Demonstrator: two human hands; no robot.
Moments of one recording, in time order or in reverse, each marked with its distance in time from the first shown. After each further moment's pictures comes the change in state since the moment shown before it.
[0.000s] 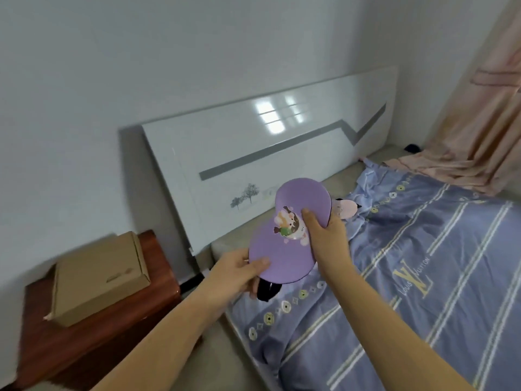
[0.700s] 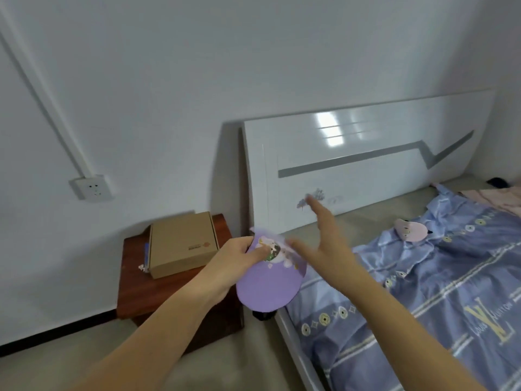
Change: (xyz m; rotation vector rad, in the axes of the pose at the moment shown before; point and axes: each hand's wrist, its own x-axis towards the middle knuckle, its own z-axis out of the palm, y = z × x) left_hand -0.118 0.005 -0.120 0.048 0.304 -0.008; right_hand -0.088 -0.024 0.129 -0.483 -0.571 -0.332
